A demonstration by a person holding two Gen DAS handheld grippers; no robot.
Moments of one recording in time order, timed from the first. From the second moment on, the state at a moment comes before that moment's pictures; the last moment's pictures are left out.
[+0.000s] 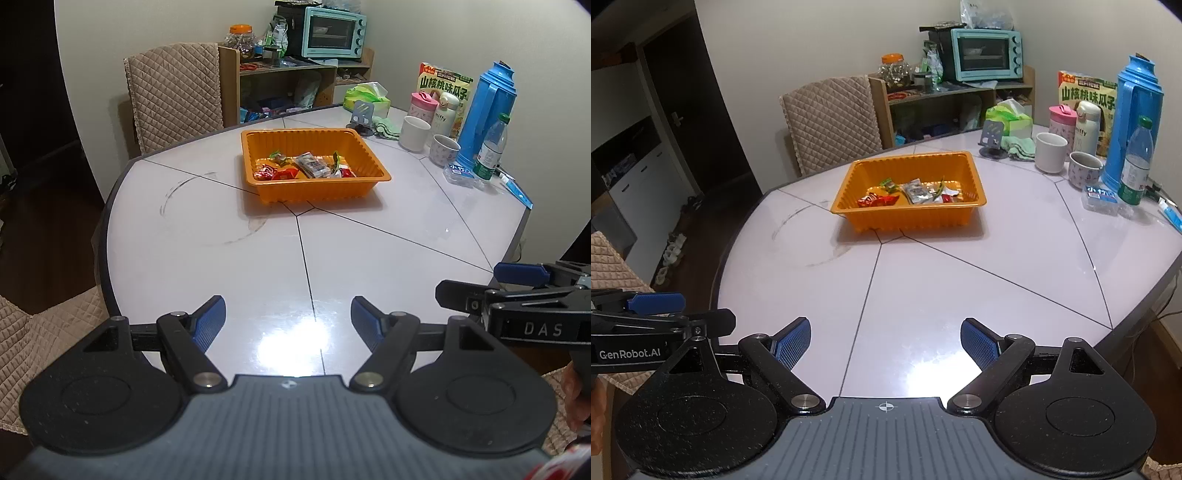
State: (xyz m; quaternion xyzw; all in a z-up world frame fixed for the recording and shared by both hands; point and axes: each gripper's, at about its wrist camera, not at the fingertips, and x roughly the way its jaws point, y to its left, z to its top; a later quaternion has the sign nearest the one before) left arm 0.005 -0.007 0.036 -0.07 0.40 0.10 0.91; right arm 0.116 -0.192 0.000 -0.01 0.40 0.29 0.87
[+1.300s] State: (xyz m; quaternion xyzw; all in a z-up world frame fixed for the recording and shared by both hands) left arm 0.004 -0.038 0.039 -0.08 0.40 0.12 0.91; right arm 0.125 -0.219 -0.001 -0.01 0.40 0.32 0.86
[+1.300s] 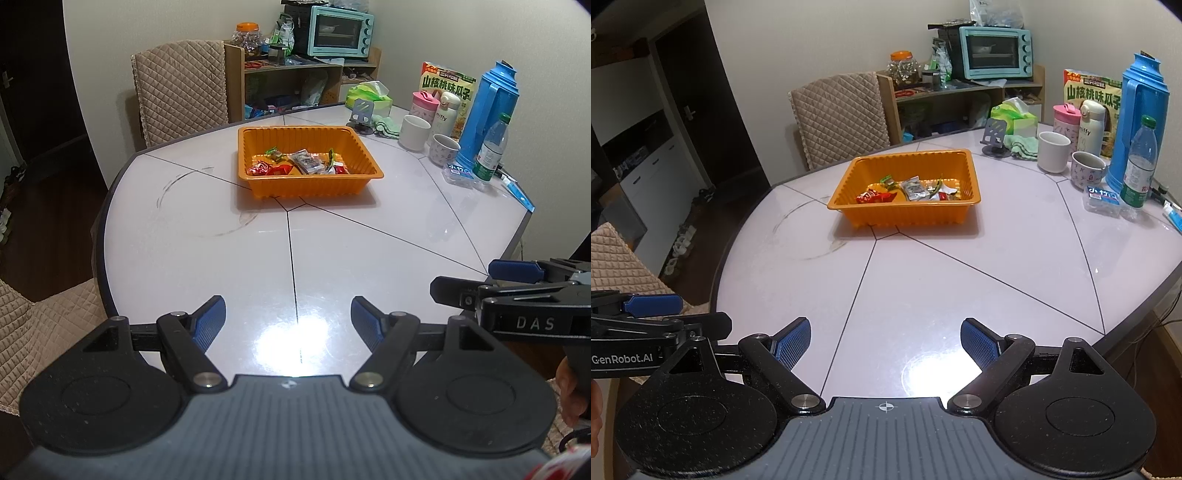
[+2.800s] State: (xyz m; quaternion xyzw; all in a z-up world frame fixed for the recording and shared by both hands) left arm 0.011 -0.037 0.036 -0.07 0.40 0.11 0.91; right arm 0.129 -0.213 -0.003 -0.01 0.40 0.31 0.86
